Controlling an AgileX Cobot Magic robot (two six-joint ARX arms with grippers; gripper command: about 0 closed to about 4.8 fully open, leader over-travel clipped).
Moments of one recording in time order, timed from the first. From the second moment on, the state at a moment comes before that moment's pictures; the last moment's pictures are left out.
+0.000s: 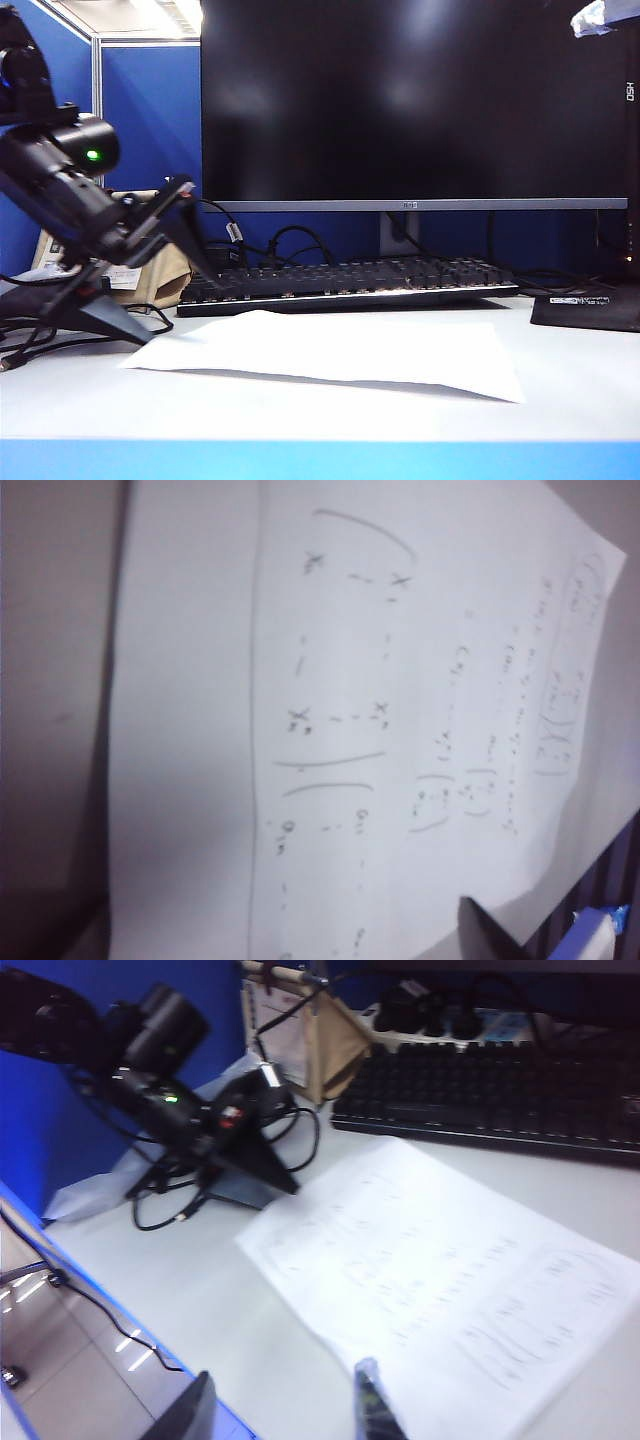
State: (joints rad) left arm -0.21 1.86 1.13 -0.44 0.71 -0.30; right arm 0.55 0.41 0.52 -0.38 -0.22 0.22
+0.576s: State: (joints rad) left arm -0.24 1.92 1.13 -0.19 0.98 -0.50; right arm 0.55 0.41 0.52 -0.38 -0.22 0.22
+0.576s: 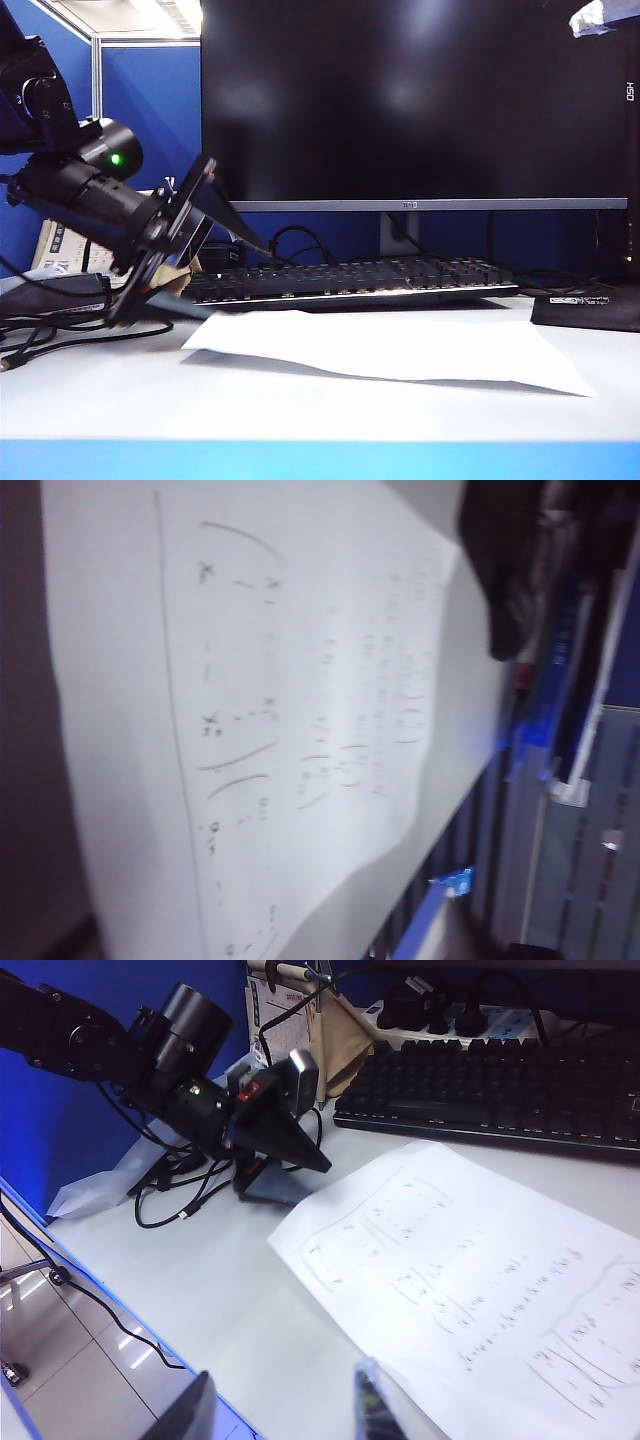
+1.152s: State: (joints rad) left arm -0.29 1.92 1.13 -0.17 1.04 -0.48; right arm 0.55 0.41 0.52 -0.38 -0.22 0.22
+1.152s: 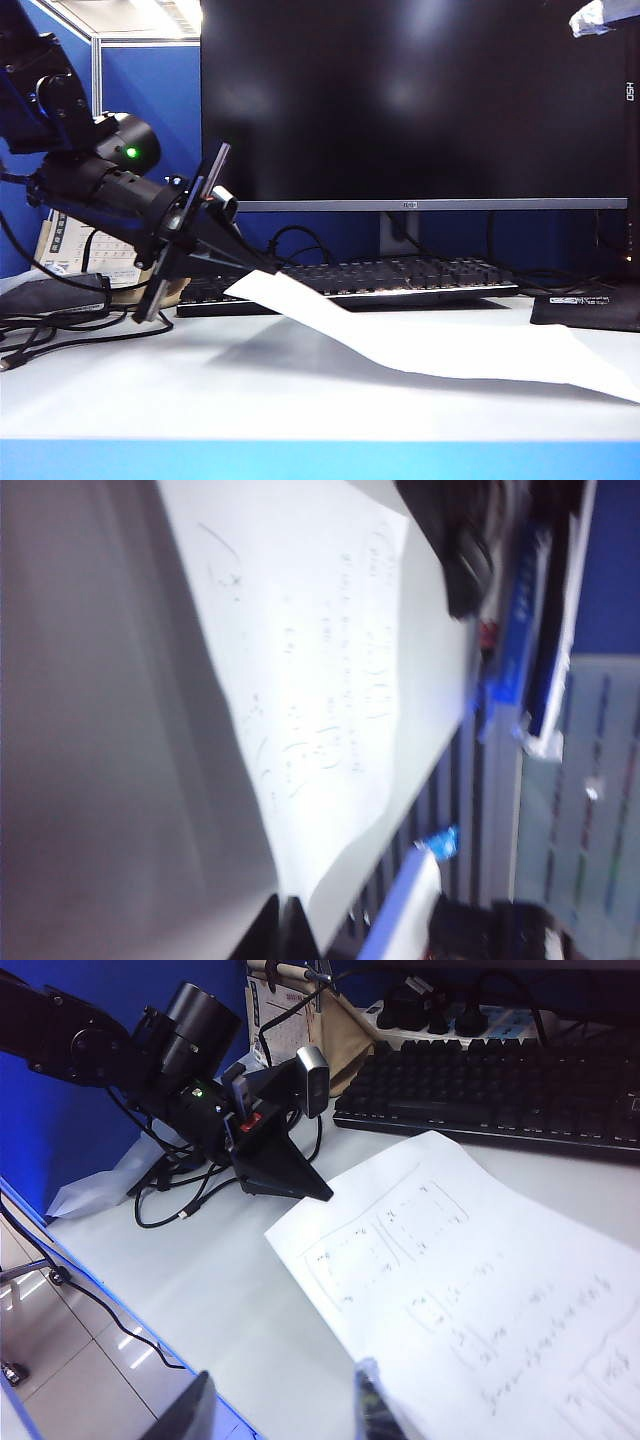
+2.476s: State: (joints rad) left arm -0.46 1.31 1.63 -1.09 0.03 0.17; right arm 0.55 0.40 0.52 -0.35 -0.20 0.22
